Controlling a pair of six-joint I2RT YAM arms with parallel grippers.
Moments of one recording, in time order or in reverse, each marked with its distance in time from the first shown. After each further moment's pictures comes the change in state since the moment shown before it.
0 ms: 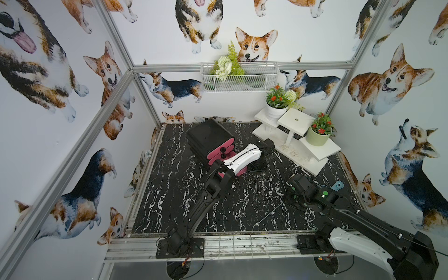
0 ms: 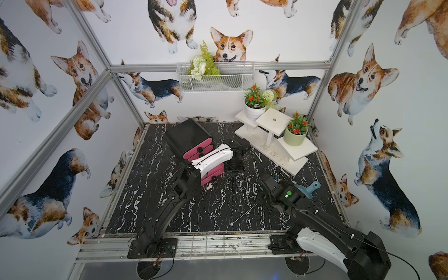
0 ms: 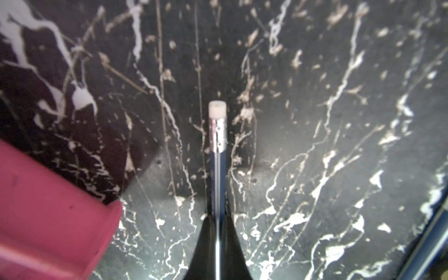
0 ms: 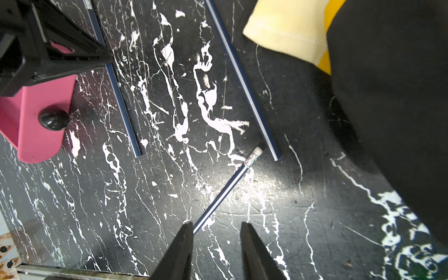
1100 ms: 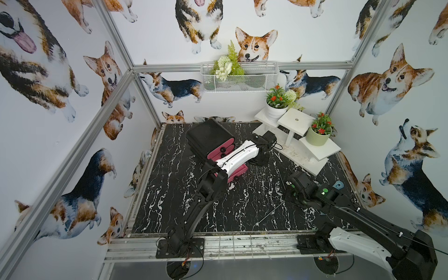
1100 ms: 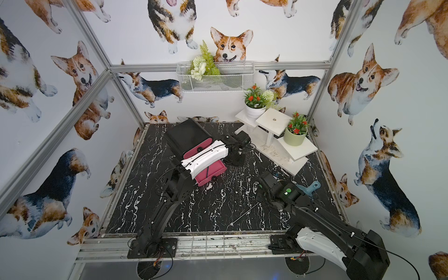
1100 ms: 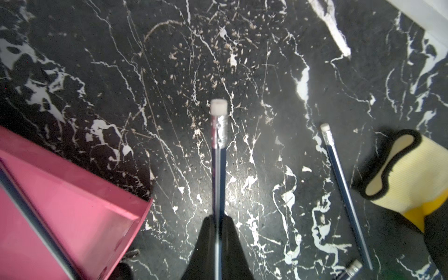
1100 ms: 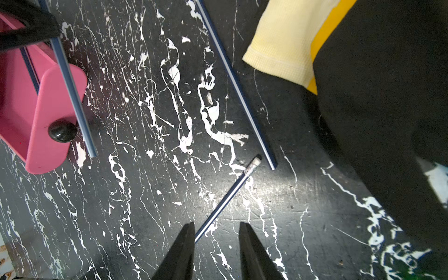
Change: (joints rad) left arm -0.009 -0.187 -0.058 0.105 -0.066 0.291; right arm 0.000 0.021 0.058 -0.031 0.049 -0.004
